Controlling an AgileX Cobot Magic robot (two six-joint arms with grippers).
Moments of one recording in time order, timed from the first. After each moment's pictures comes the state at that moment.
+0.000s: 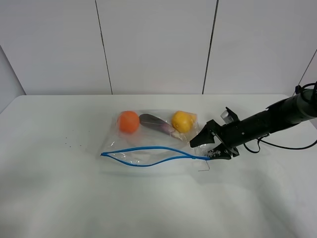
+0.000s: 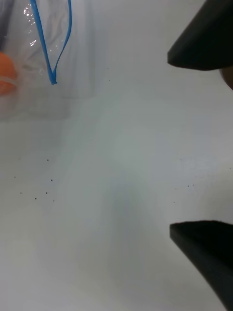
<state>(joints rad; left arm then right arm) -0.01 -0.01 -0.50 -0.05 1.05 0.11 -0.01 2.16 -1.12 1.19 1.02 -0.87</state>
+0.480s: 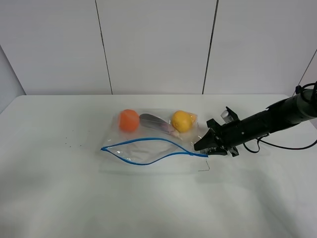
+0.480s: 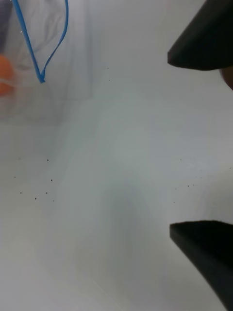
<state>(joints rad) -0.01 -0.01 -0.50 -0.05 1.05 0.11 -0.01 2.16 -1.12 1.20 1.02 -0.87</state>
